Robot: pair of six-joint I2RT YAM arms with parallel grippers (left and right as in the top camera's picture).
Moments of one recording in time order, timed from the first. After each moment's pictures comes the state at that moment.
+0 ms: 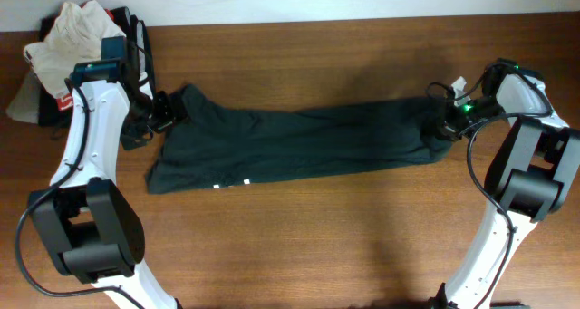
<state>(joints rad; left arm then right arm) 0.11 1.96 1.70 -1.17 0.10 -0.31 -0.35 2.34 1.79 -1.13 -0.55 -0.09</state>
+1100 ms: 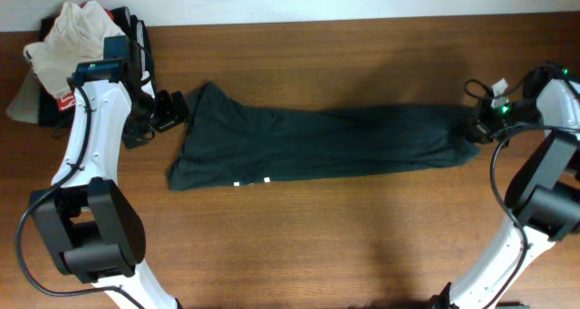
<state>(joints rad) 0.10 1.96 1.70 -1.17 0.10 -0.31 -0.48 2.20 1.78 -1.22 -0.54 -0.04</state>
